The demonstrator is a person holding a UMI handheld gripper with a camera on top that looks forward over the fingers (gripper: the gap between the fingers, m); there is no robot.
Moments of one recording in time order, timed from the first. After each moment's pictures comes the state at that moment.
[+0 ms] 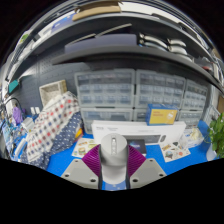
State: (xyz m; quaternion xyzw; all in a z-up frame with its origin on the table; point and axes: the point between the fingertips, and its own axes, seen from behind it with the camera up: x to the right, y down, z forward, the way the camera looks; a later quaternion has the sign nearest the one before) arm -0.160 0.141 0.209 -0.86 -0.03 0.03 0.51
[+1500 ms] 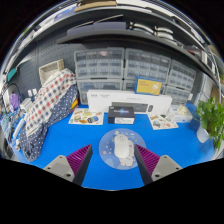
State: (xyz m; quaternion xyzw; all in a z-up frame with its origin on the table) arm -0.126 0.004 0.152 -0.90 -0.02 0.00 0.43
